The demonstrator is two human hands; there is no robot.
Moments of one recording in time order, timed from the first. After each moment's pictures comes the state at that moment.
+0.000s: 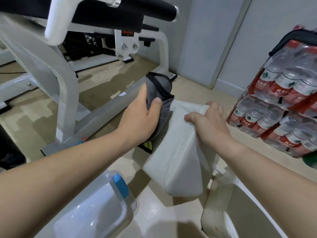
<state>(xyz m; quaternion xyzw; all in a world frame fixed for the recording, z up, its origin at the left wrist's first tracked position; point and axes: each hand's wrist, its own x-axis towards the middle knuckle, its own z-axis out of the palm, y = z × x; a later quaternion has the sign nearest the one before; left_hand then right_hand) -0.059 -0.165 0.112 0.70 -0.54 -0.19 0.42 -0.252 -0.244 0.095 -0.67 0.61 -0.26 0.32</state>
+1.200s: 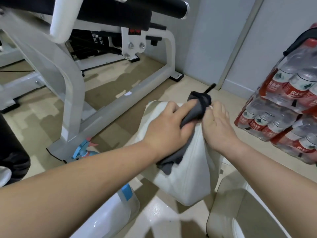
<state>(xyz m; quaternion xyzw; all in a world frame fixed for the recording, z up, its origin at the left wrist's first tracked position) -0.103 -0.174 0.086 0.66 -0.65 -0.12 0.35 -0.249 -0.254 0.078 -0.75 0.54 -0.26 0.29</state>
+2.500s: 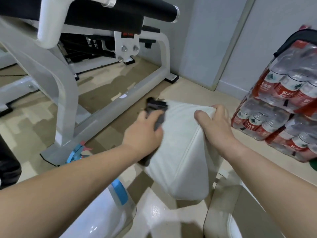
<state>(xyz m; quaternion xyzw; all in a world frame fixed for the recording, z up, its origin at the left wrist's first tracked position) -0.055 -0.179 0.044 0.78 -0.58 -0.12 0.20 -0.264 -0.256 0.086 -0.66 0.60 -0.27 0.36</state>
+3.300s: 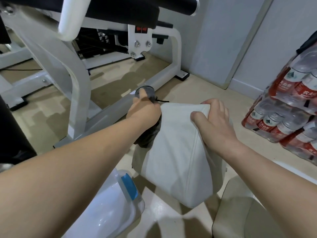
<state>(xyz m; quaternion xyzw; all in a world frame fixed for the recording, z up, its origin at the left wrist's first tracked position) -0.014 -0.231 0.074 0.88 -0.33 -0.21 0.25 -0.228 -0.239 0.086 -0.75 0.53 -0.26 0.31</state>
